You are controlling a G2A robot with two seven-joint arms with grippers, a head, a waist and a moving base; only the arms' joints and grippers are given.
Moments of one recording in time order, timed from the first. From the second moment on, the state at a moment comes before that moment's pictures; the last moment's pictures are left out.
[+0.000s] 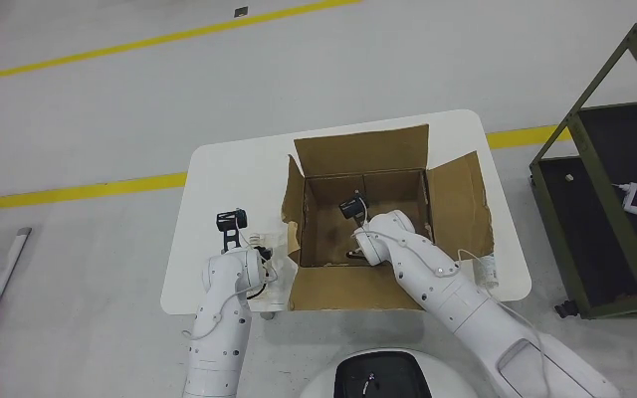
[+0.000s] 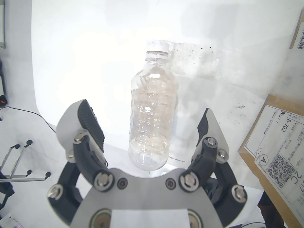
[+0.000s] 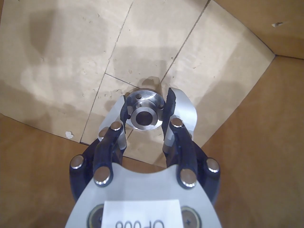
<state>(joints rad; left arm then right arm) 1.03 -1.40 -1.39 -1.49 1.56 0.27 -1.20 -0.66 -1.62 0.87 -0.96 -1.34 0.26 1.16</state>
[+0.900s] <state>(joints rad) 1.03 -1.40 -1.39 -1.49 1.56 0.27 -1.20 -0.69 -1.62 0.93 -1.03 -1.35 0.26 1.11</state>
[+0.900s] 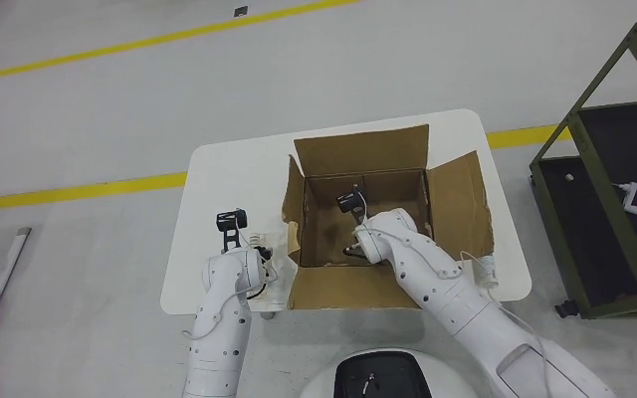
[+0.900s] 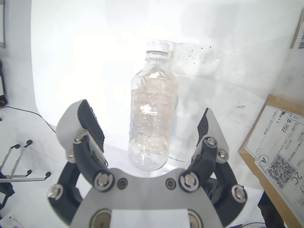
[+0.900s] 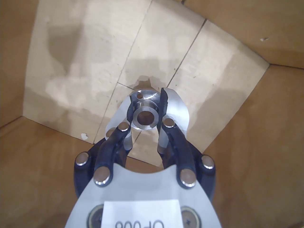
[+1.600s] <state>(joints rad) 1.03 -1.40 -1.39 -1.49 1.56 0.27 -1.20 -0.93 -1.58 1.29 -1.42 -0.89 0.10 0.89</state>
